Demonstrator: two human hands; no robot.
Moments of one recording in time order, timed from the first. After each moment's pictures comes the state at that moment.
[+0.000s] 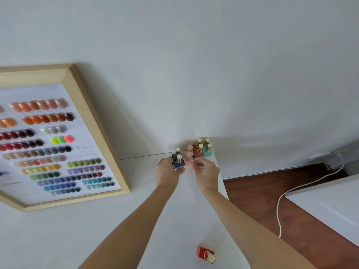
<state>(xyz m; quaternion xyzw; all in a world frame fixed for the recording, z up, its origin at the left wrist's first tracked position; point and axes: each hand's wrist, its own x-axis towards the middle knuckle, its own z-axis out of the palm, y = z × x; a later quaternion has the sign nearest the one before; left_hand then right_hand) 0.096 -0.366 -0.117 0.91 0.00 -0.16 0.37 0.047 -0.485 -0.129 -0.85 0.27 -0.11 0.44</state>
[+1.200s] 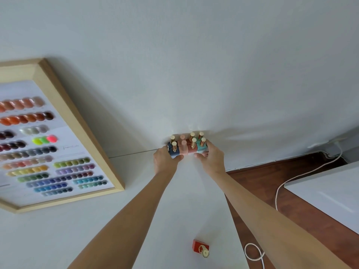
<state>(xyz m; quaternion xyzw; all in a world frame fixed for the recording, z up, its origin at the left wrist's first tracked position) 0.113 -0.386 -0.118 0.92 0.02 -0.15 0.36 0.058 -0.538 -0.123 -0.87 0.22 -0.08 0.43</state>
